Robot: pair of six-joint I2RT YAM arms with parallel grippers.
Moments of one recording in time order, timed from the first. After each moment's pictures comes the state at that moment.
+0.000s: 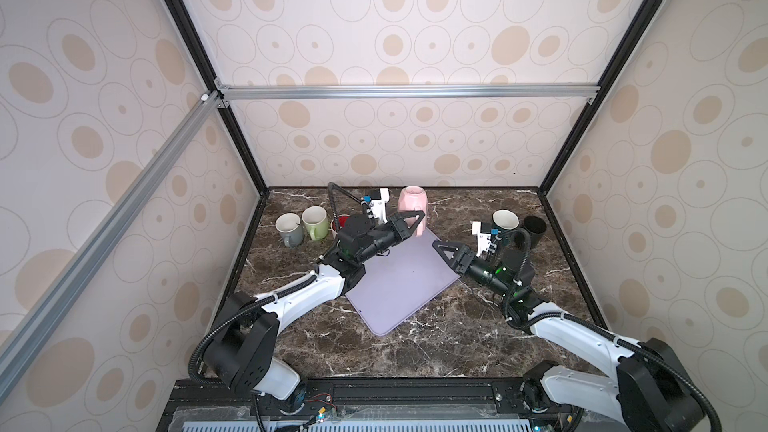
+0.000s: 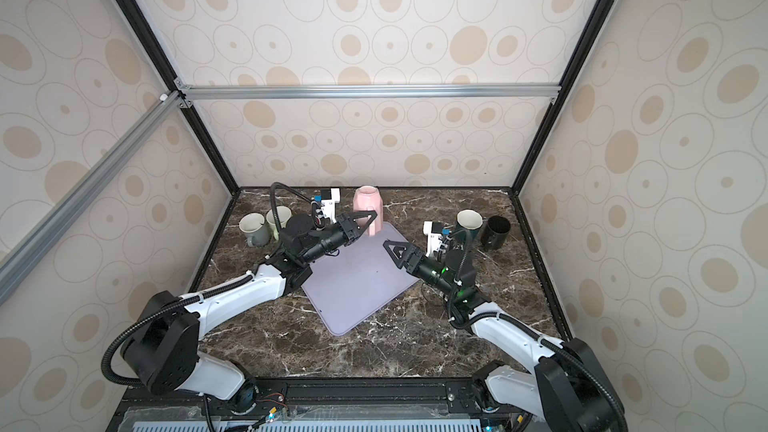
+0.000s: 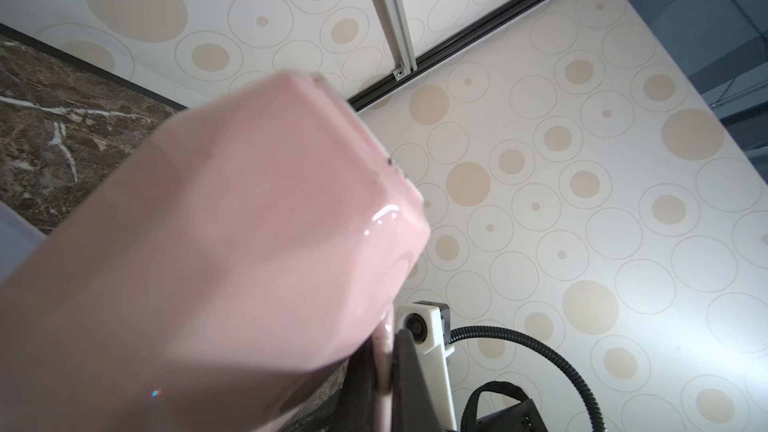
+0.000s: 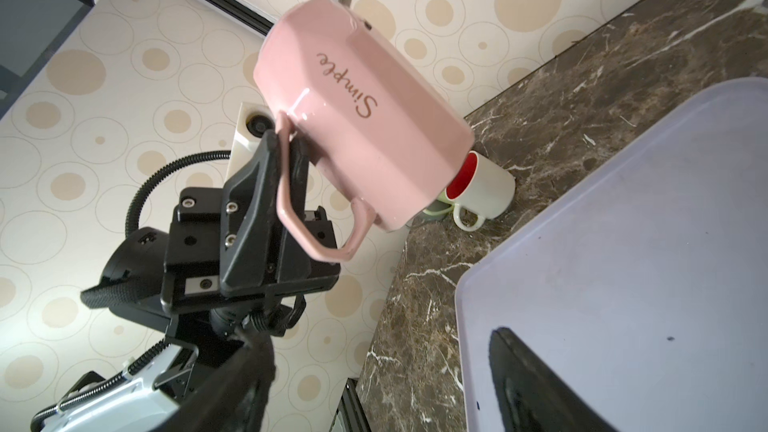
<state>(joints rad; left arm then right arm) -0.61 1.47 0.93 0.64 0.34 -1.13 0.50 1.19 0.51 0.71 -0.44 1.06</state>
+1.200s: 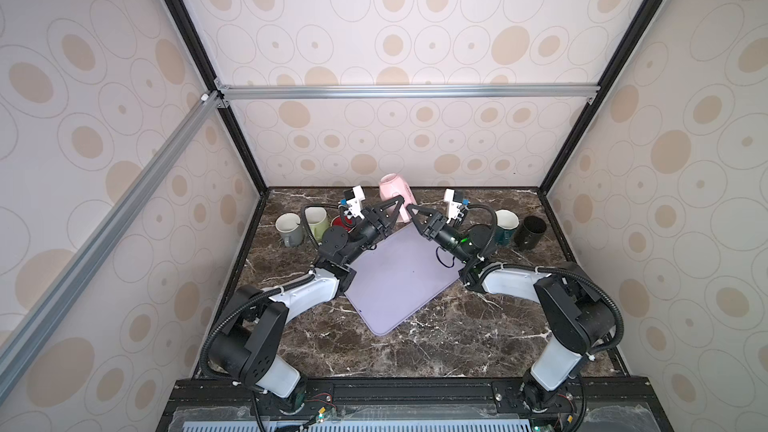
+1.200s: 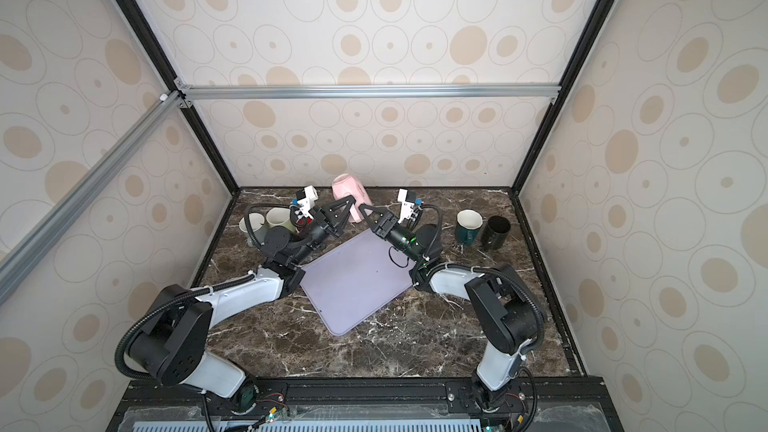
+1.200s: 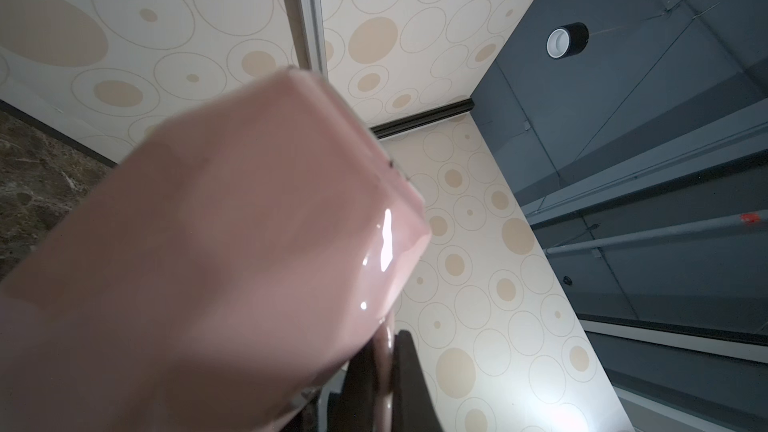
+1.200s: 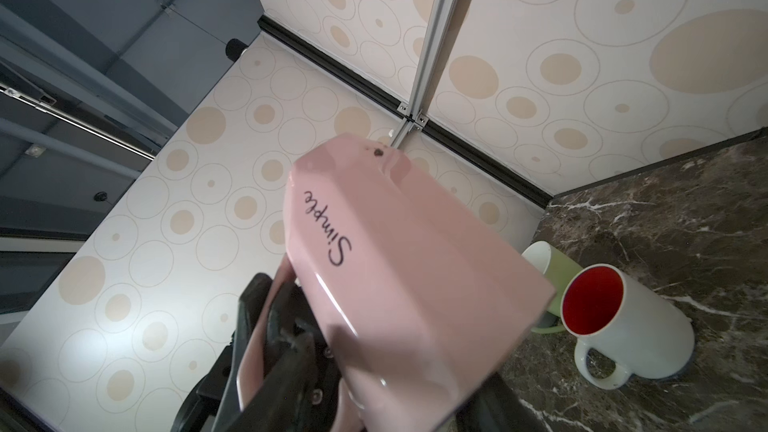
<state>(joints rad) -0.51 1.55 0.81 1.16 0.34 -1.55 0.56 1.72 0.87 1.22 -0.43 1.22</state>
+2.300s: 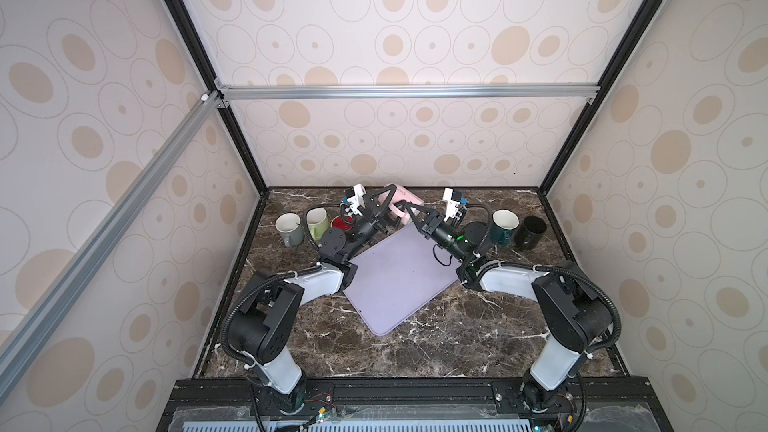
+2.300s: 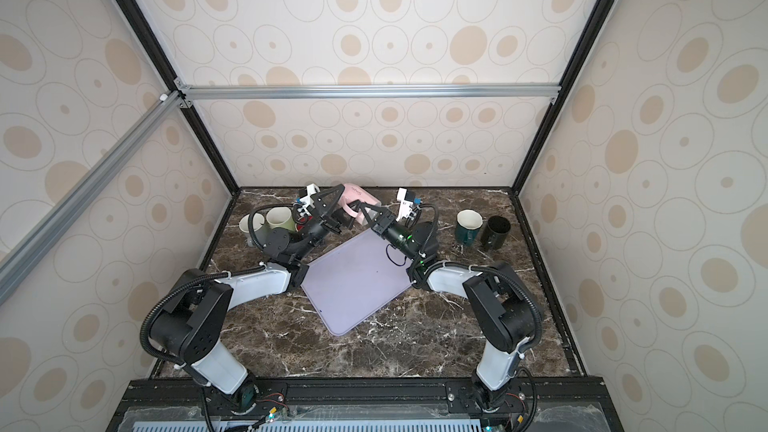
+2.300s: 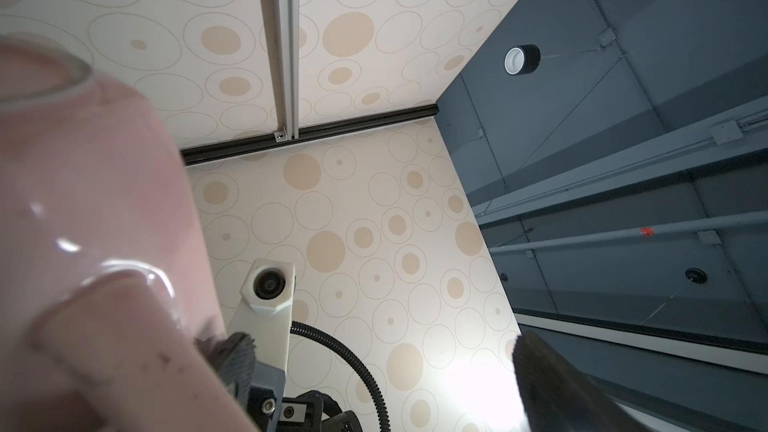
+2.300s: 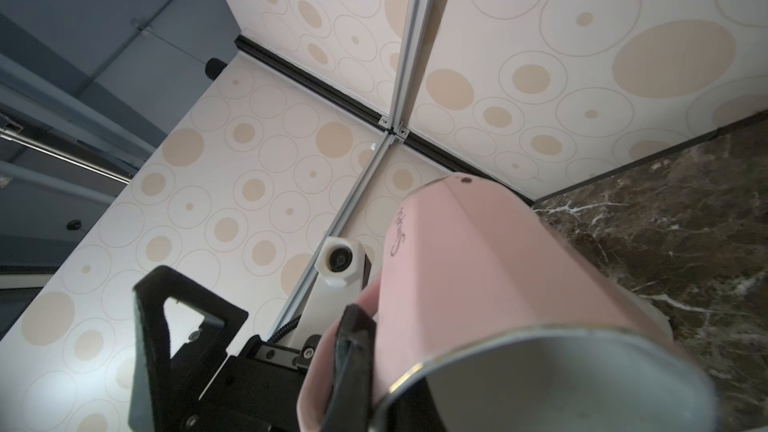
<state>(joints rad) -0.48 1.66 0.82 1.34 0.41 -1.72 0.56 1.73 0.88 1.14 -0.35 1.22</state>
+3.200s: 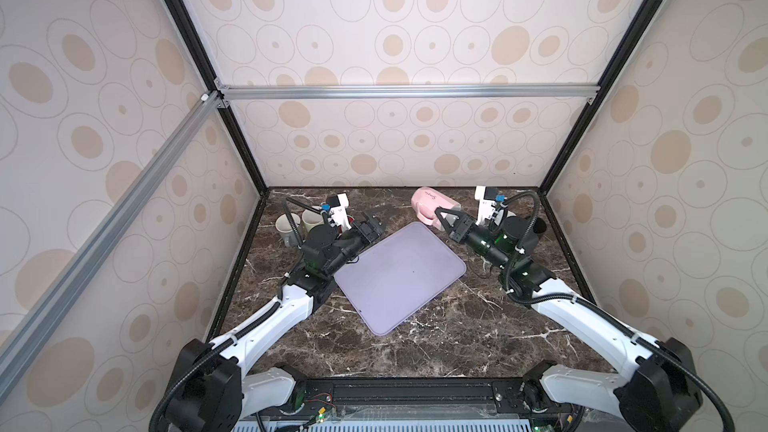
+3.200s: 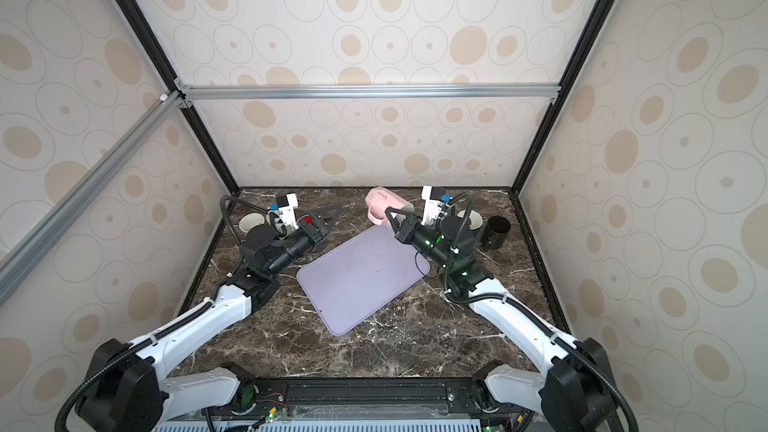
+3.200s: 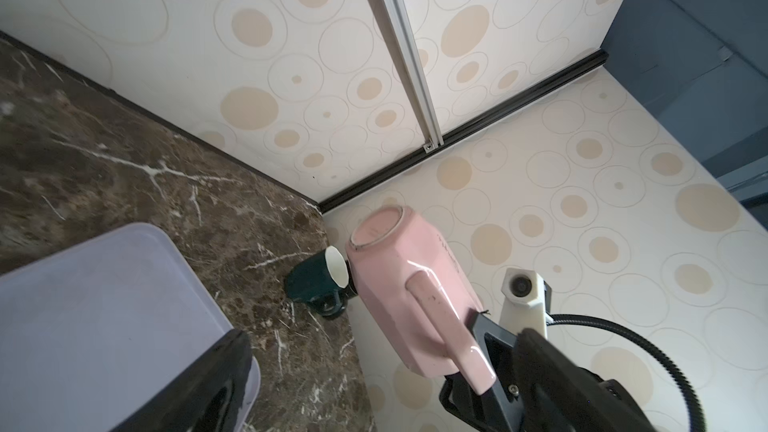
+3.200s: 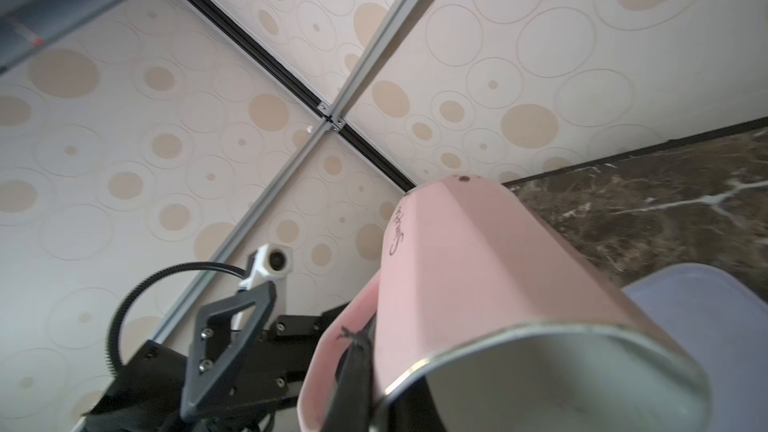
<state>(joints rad) -0.47 1.17 0.76 0.47 0.22 -1.04 0.50 1.14 0.87 0.25 -0.26 0.79</state>
